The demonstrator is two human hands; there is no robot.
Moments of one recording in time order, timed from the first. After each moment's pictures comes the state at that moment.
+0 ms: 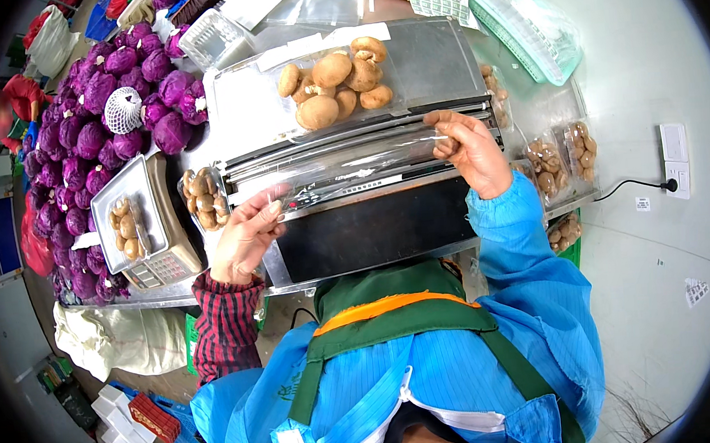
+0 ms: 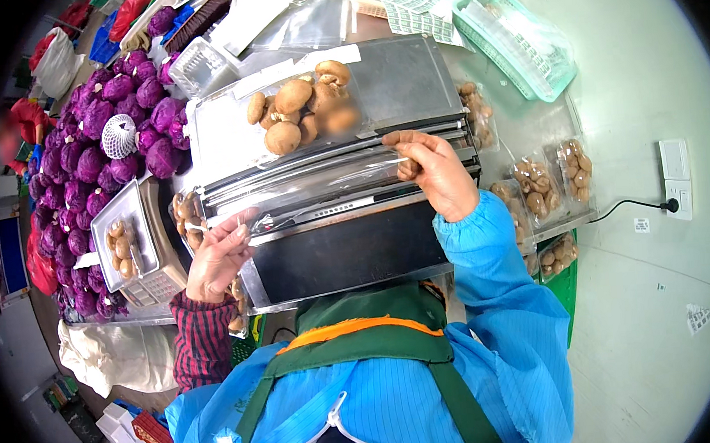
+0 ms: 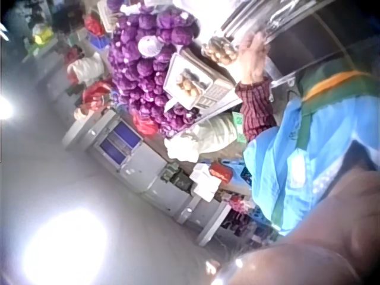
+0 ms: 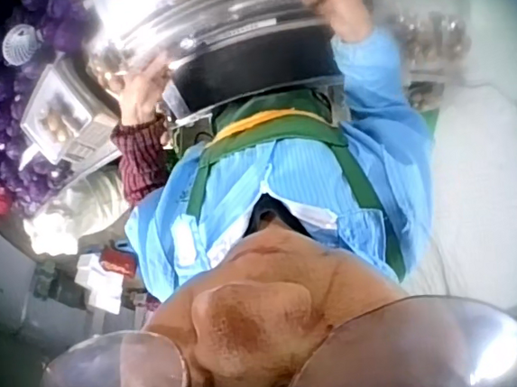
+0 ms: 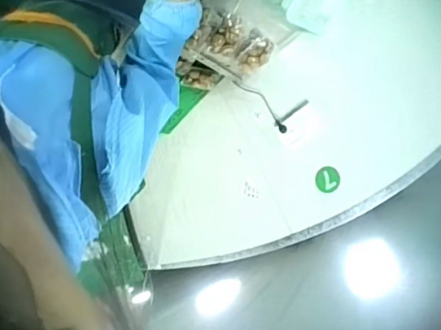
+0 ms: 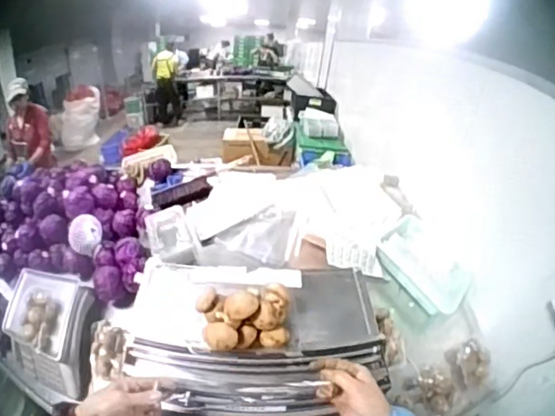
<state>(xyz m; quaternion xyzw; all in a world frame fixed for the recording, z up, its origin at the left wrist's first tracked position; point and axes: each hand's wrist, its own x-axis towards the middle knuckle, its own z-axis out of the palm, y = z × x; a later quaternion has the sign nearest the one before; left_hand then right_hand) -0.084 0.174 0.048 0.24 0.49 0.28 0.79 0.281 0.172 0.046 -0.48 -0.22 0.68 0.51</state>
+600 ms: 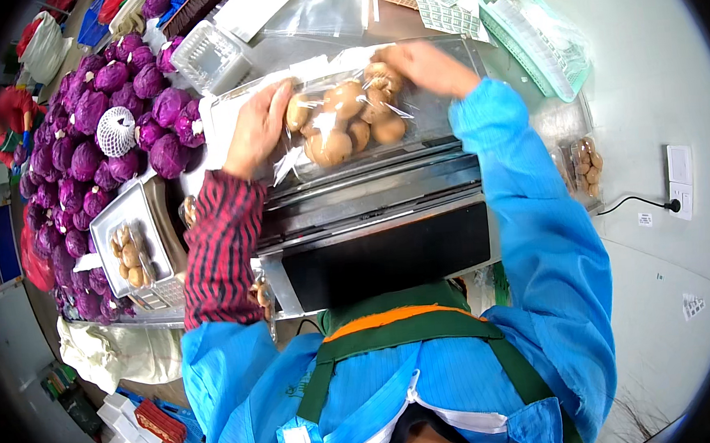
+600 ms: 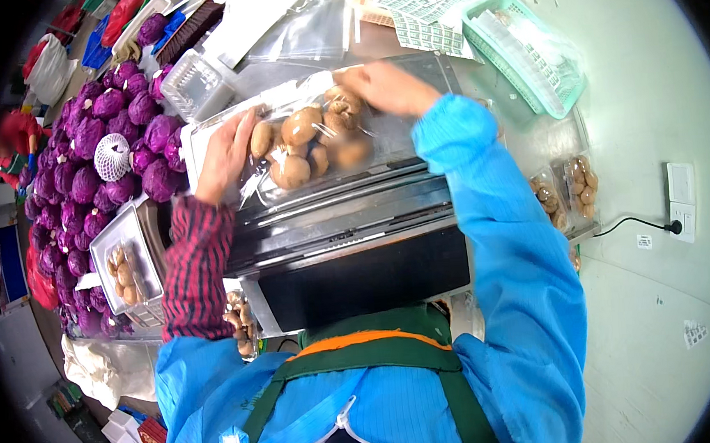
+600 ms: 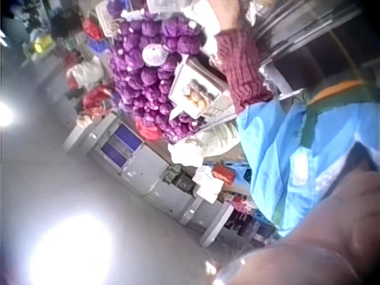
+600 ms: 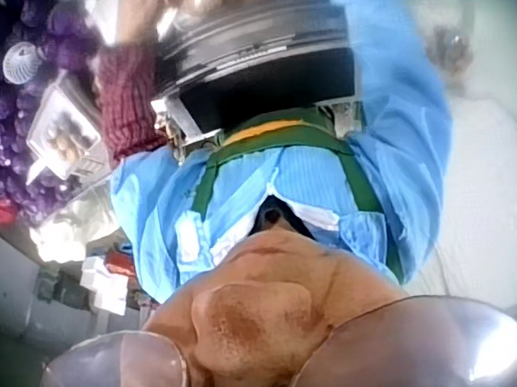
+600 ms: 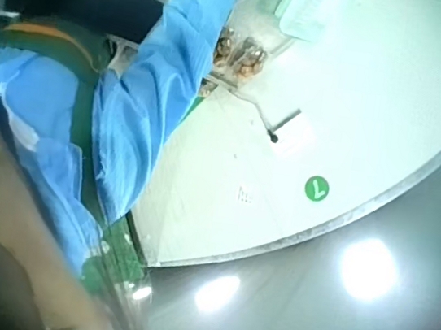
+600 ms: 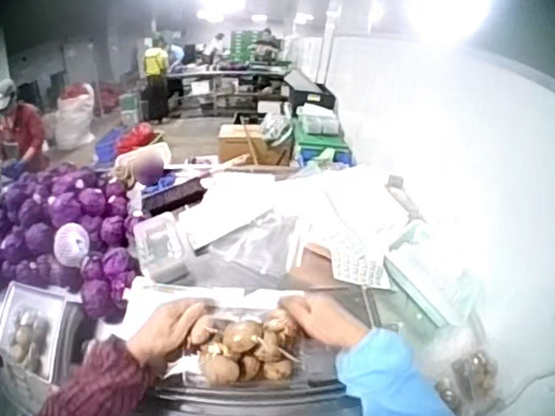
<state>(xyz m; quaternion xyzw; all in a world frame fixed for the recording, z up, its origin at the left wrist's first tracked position) -0.025 0.364 0.015 0.76 0.48 0.25 0.36 0.274 0.368 0.040 -0.60 -0.64 0.47 0.12</state>
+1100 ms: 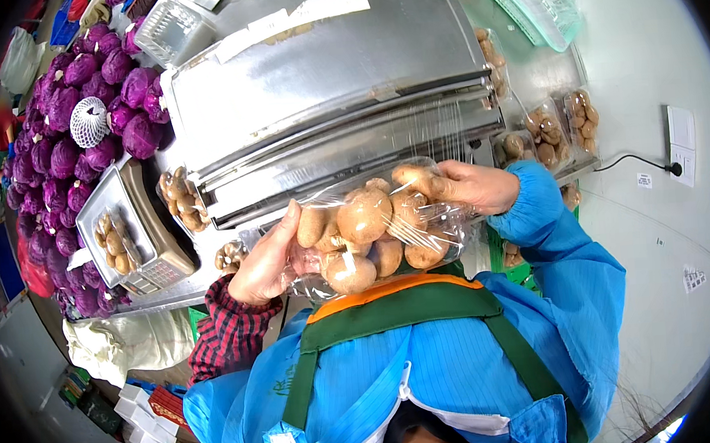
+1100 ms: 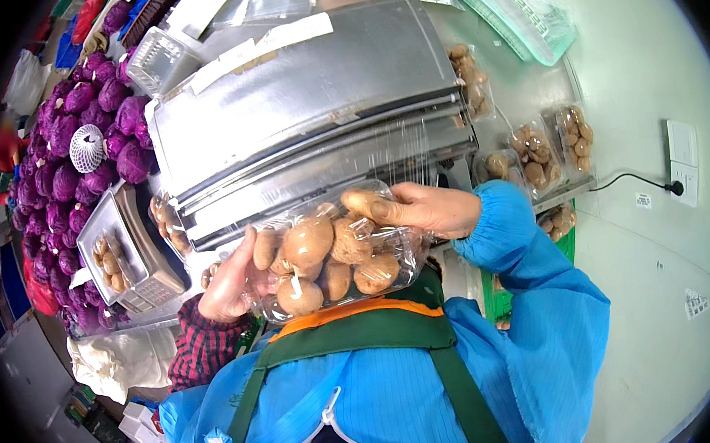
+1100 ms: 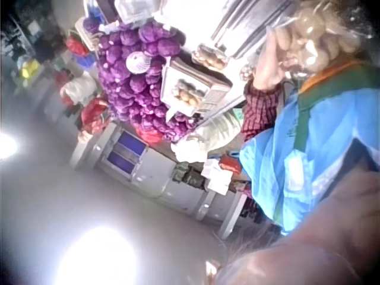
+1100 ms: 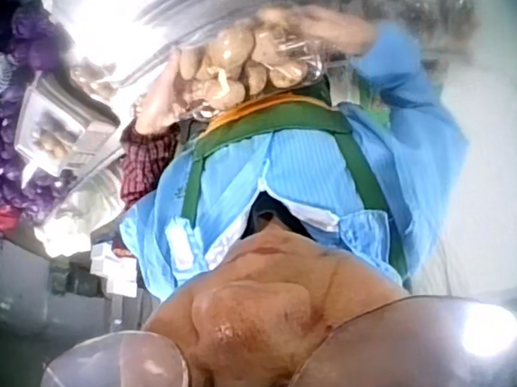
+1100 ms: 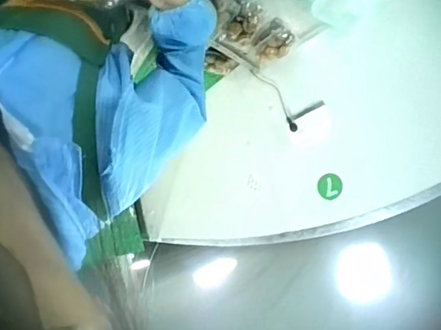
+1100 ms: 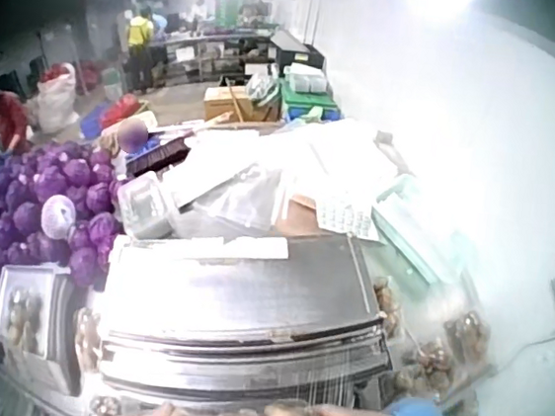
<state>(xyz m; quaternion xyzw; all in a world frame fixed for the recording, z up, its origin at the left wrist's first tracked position) -0.037 0.170 0.051 0.16 0.48 0.07 0.86 0.287 0.149 0.044 -0.44 -0.32 0.82 0.18</state>
